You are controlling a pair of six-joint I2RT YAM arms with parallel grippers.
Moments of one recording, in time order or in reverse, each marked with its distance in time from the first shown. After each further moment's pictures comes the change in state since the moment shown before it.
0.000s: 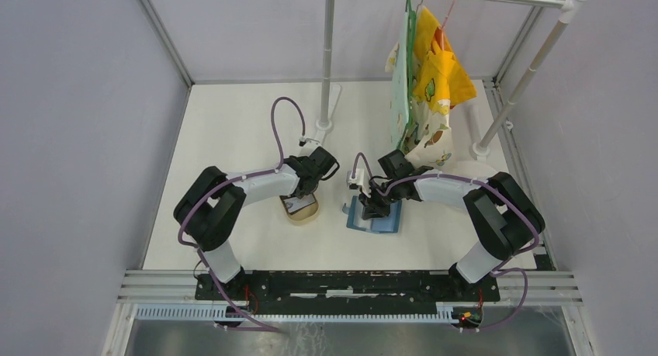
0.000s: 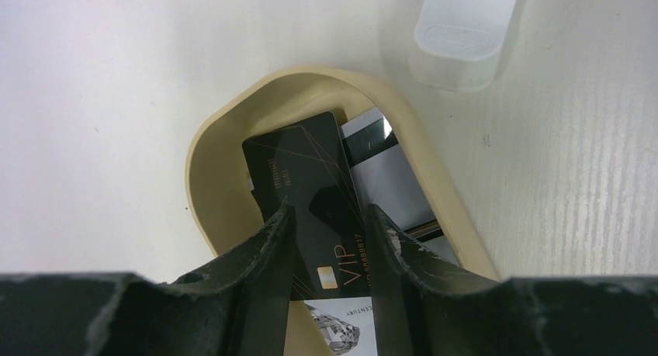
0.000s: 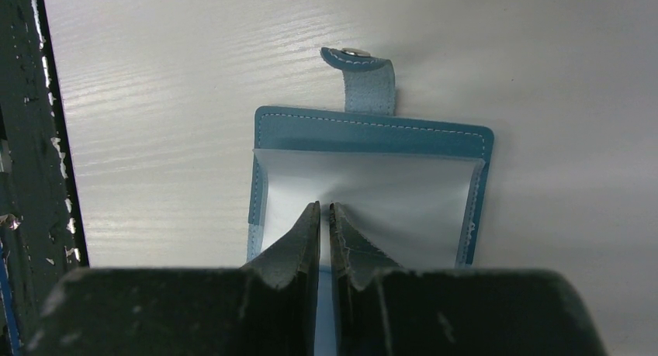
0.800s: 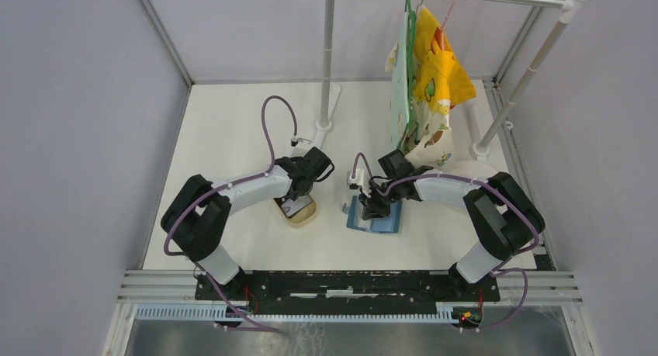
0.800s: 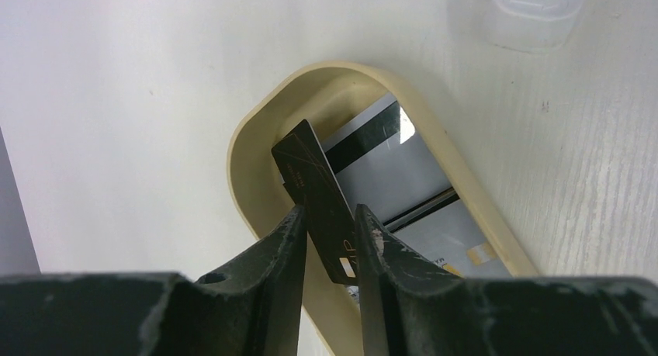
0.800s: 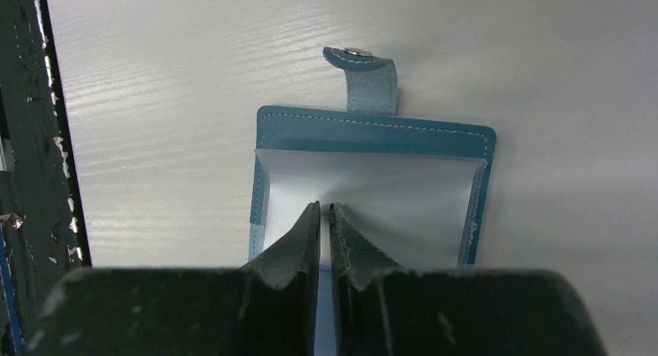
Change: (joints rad) left arm 0.000 -0.090 -0.007 -0.128 -0.046 -0.046; right arm 0.000 0.000 0.001 -0.005 -0.003 0.000
